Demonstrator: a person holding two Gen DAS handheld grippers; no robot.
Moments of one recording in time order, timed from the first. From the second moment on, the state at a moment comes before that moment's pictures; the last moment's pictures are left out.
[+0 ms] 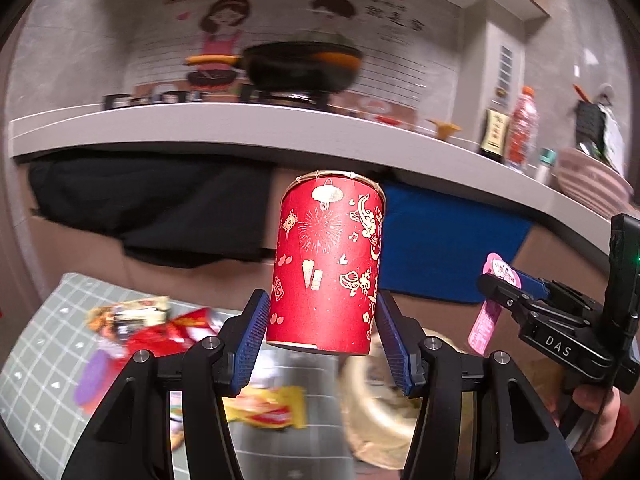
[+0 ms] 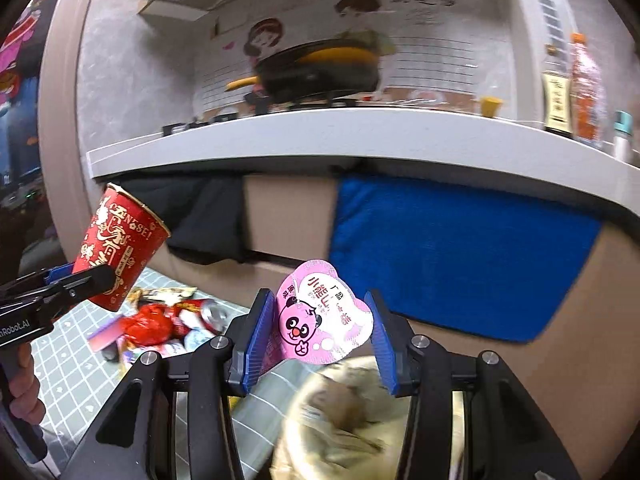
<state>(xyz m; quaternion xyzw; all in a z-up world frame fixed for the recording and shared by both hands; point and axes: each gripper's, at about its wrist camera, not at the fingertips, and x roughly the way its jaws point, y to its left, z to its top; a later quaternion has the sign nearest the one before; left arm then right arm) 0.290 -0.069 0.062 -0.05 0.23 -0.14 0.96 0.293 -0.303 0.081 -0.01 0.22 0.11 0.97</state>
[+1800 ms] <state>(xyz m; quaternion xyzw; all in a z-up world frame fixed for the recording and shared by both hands) 0.403 -0.184 -0.092 -0.06 0.45 -0.30 0.84 0.343 -0.395 -0.056 0.08 0.37 0.08 0.92</state>
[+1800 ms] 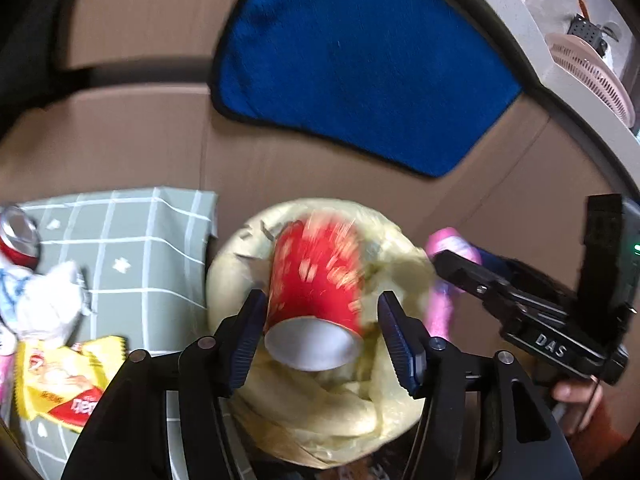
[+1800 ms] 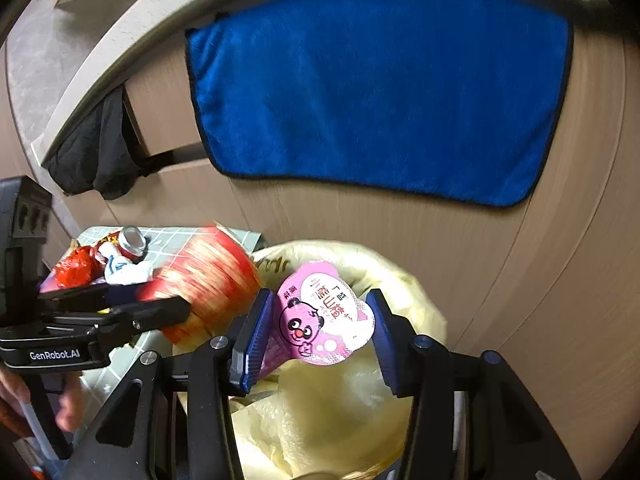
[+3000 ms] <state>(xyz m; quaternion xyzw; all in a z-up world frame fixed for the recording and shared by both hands) 0.266 0.154 0.047 -0.06 0.25 0.02 0.97 0.309 -0.155 0.085 -0.03 0.23 0.21 0.95</state>
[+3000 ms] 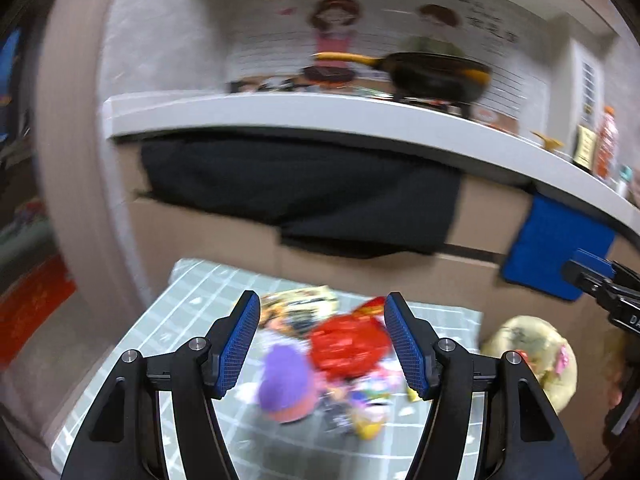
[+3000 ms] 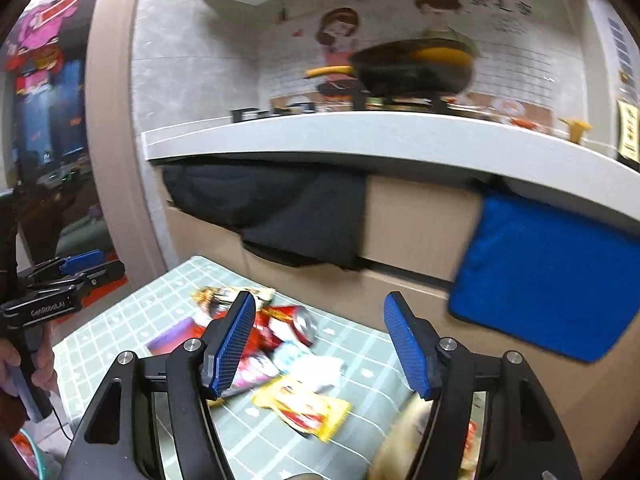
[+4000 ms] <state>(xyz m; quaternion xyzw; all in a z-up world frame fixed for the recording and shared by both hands) 0.350 0.192 -0.107 -0.21 0.42 -0.01 0.88 0.353 -0.117 -0.003 -0.05 0.35 0.23 0.91</state>
